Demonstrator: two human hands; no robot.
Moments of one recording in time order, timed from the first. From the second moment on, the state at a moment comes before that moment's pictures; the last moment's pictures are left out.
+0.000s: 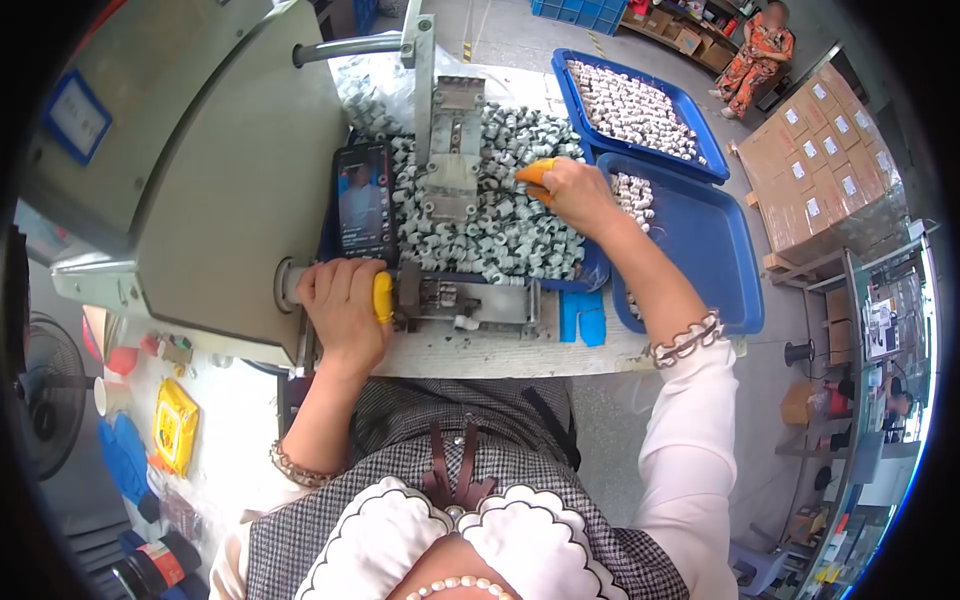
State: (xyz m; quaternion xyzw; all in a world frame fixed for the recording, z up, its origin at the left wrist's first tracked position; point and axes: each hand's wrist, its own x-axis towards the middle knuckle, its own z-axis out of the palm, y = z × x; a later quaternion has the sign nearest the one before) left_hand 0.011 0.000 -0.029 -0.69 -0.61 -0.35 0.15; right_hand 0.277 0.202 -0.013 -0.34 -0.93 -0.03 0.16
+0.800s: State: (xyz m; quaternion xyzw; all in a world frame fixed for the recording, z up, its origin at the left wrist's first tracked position) left_hand 0.021 -0.004 0.015 -0.72 -0.51 -0.47 0.02; right_hand 0.226 0.060 0.033 -0.45 -0.72 0.48 0.21
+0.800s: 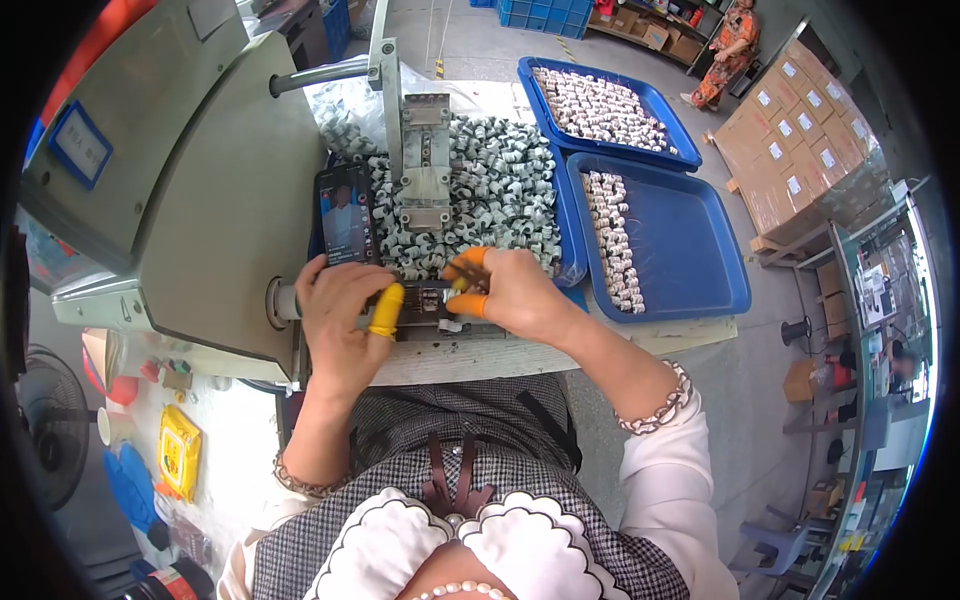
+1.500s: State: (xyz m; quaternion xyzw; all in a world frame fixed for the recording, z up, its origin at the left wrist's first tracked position) left_hand 0.003 -0.007 -0.003 -0.72 -0.65 -0.25 0.04; right_hand 0.205 0.072 0.028 -0.43 -0.77 0.42 0.20
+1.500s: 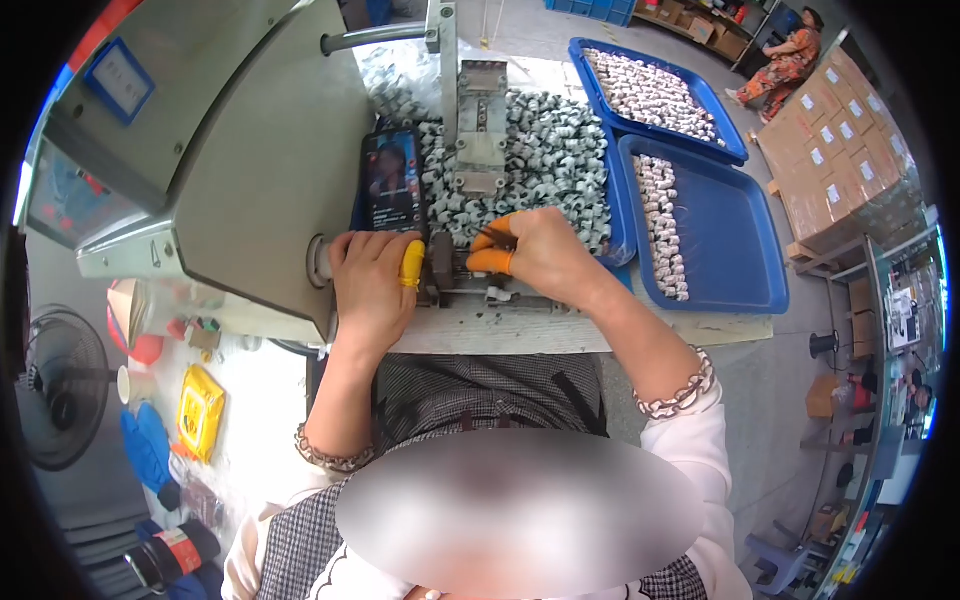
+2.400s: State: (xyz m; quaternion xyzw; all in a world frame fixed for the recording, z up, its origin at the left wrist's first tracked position) left_hand -0.003 0.006 -0.012 -0.73 -0.63 -0.26 0.06; right_hand 0.198 0.061 0.025 -0.43 -0.82 0.32 0.20
